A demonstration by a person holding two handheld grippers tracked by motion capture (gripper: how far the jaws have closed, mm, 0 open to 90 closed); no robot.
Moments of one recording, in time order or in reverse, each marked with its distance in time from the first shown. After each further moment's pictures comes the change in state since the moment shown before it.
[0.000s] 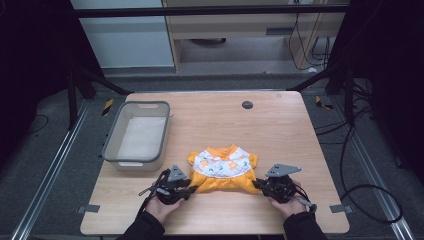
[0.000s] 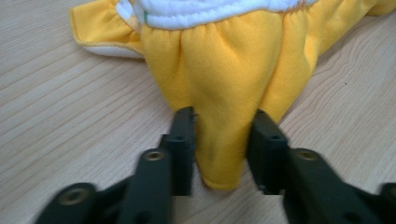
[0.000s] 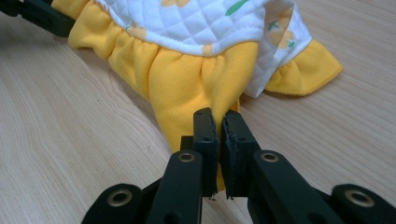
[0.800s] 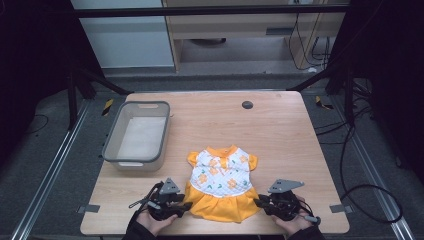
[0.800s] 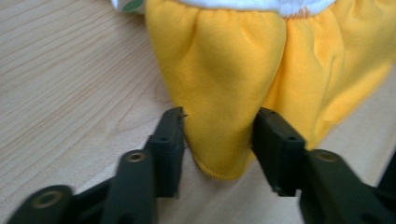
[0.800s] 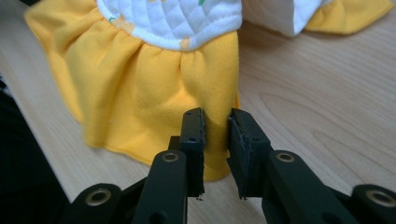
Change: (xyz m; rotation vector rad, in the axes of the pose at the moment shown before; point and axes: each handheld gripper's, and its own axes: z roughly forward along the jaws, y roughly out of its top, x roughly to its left) left arm -0.017 -0.026 -0.027 0.067 -0.052 -0.033; right arm 0.025 -0.026 -0.017 0.096 0.040 0.015
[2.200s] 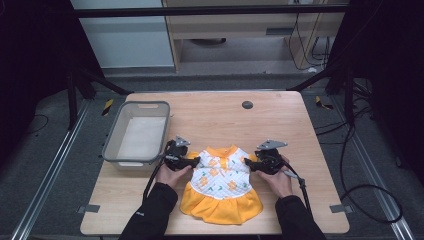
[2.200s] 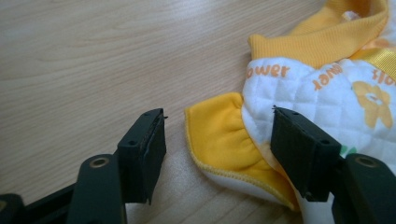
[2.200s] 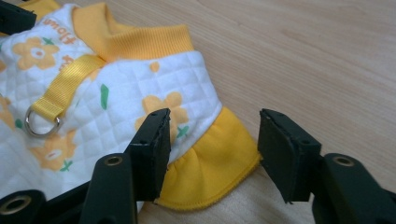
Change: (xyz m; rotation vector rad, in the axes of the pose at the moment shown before) left arm 0.082 0.090 0.072 -0.086 0.175 -0.071; right arm -0.081 0.072 0.073 -0.110 -0.182 0.074
